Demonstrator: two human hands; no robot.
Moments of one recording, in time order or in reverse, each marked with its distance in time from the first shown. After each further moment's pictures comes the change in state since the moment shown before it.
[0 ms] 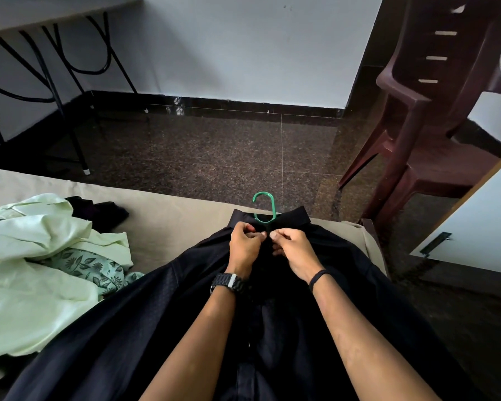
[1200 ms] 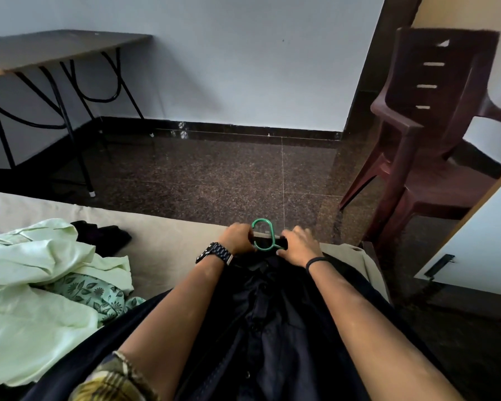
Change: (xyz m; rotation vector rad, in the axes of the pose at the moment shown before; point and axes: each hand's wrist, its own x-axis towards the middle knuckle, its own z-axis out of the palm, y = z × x) left_hand 0.067 0.057 -0.023 1.180 -0.312 0.243; right_hand 0.053 -0.036 -0.025 -1.297 -0.057 -0.124
